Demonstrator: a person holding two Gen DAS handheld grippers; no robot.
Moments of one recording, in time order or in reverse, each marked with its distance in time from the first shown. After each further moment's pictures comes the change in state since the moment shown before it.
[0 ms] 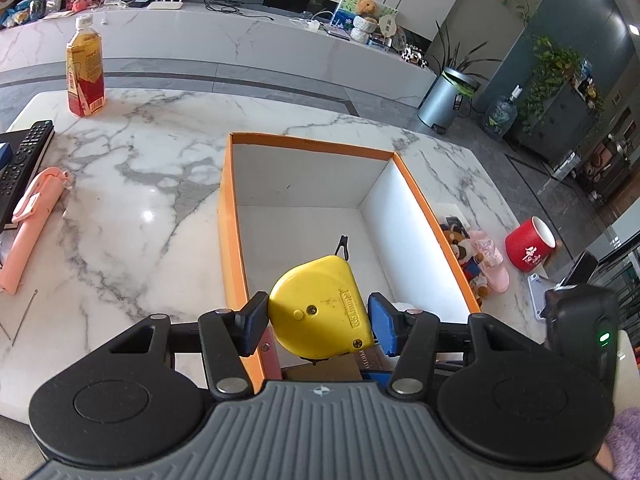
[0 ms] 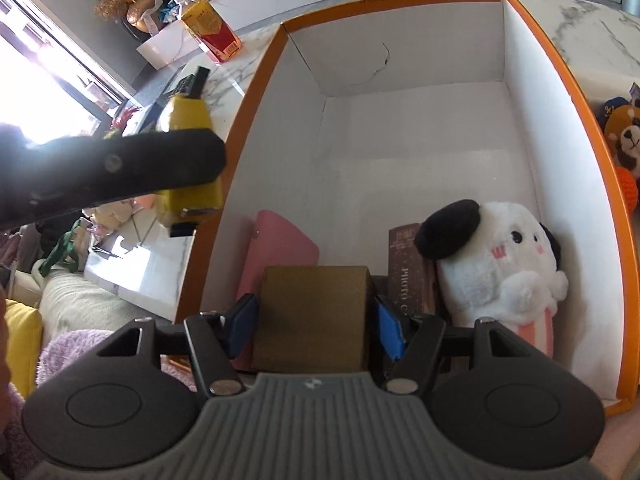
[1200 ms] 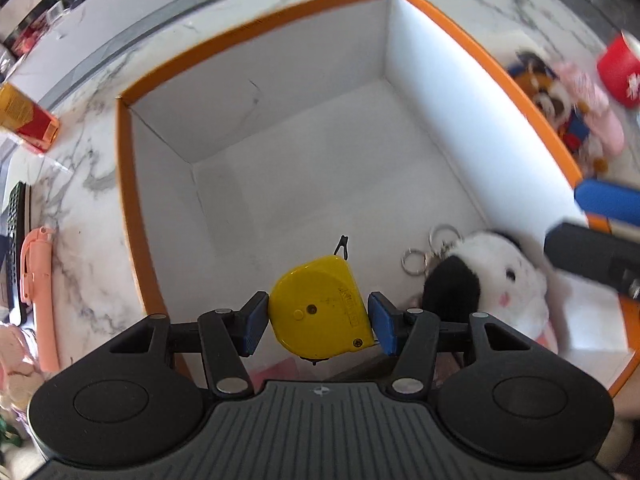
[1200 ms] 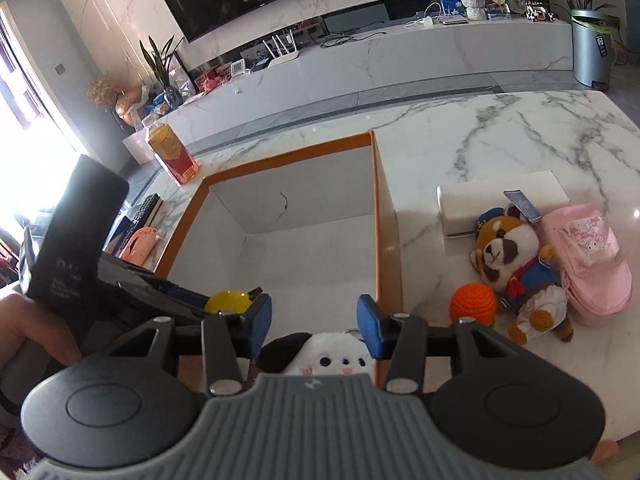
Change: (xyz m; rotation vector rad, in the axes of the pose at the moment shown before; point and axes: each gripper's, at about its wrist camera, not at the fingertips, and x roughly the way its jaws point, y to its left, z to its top) left arm 0.132 -0.060 0.013 0.368 0.445 0.328; right arm -0.085 -0.074 0.017 -0.010 -0.339 -0.087
